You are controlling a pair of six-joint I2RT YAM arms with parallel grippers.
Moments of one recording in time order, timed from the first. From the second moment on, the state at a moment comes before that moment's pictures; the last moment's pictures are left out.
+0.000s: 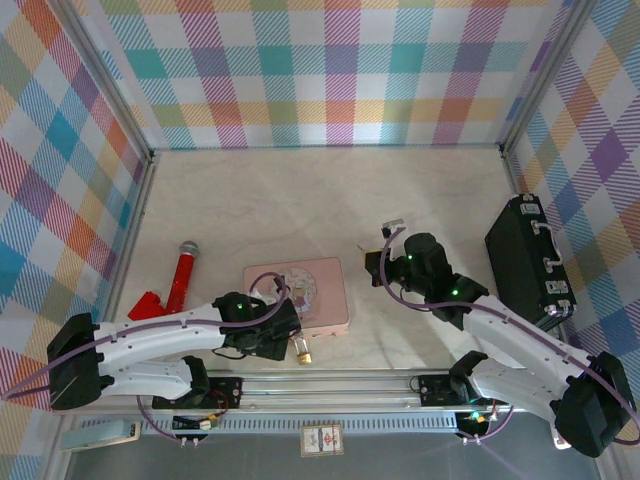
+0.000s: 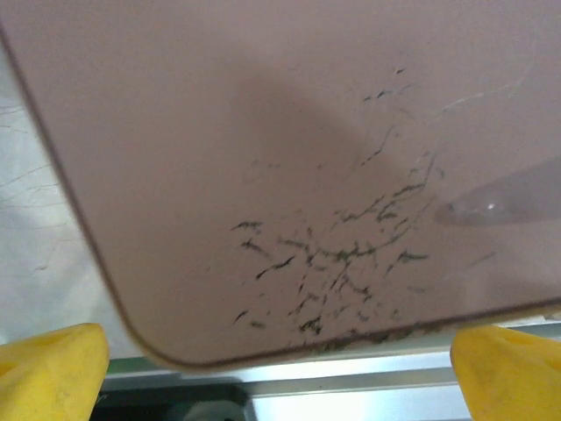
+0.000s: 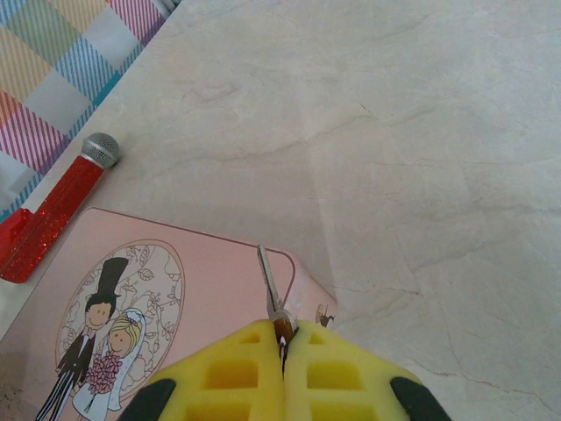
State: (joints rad) left arm -1.16 1.16 0.76 -1.13 -0.24 -0.97; right arm 0.67 0.97 0.62 -0.13 -0.09 0.41
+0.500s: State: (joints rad) left arm -1.10 1.32 0.75 -0.88 -0.32 -0.88; right arm 0.67 0.92 0.59 -0.13 -0.09 0.44
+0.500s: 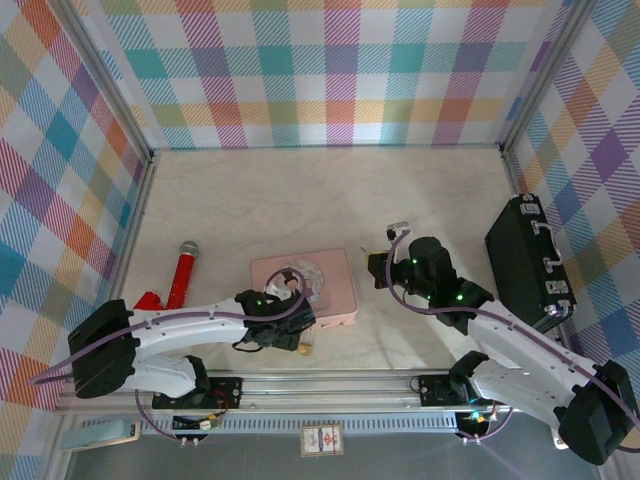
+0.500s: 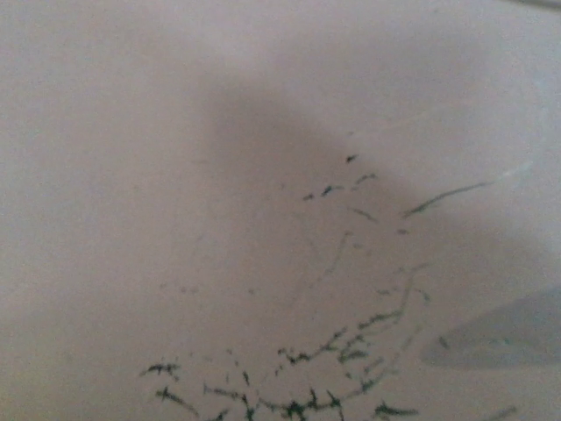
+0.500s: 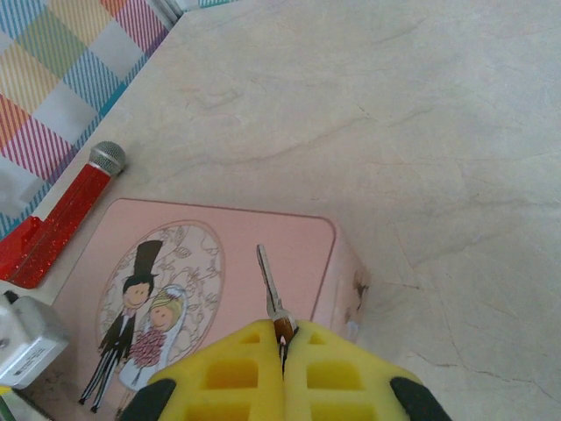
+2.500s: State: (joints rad) left arm -0.96 1.50 0.61 0.25 -0.13 -0.67; right arm 0.67 0.83 0.49 -0.15 -0.09 0.65
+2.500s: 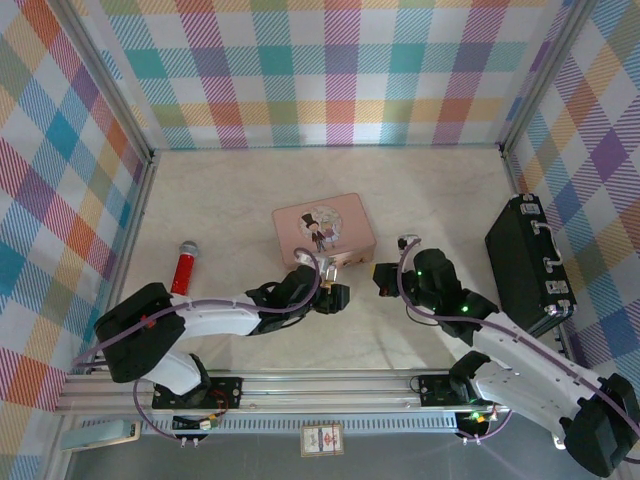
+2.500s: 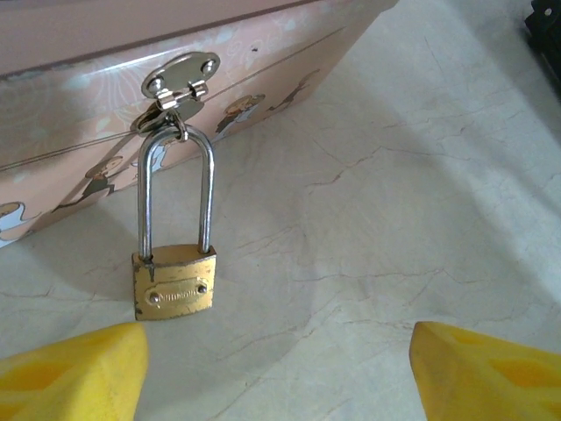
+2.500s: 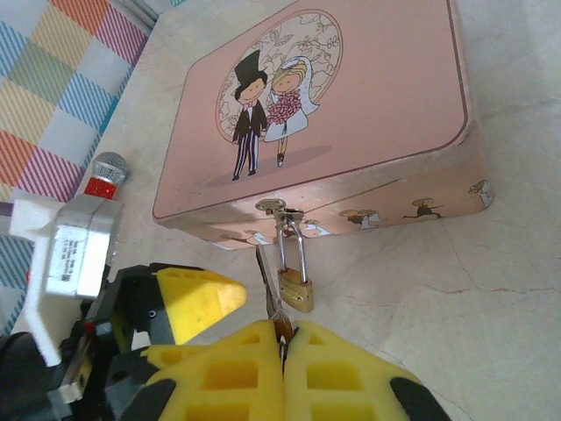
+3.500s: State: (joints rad) left arm -0.88 1.72 0.70 0.30 -0.11 -0.63; right arm 0.67 0.80 0.46 -0.16 -0.08 0.66
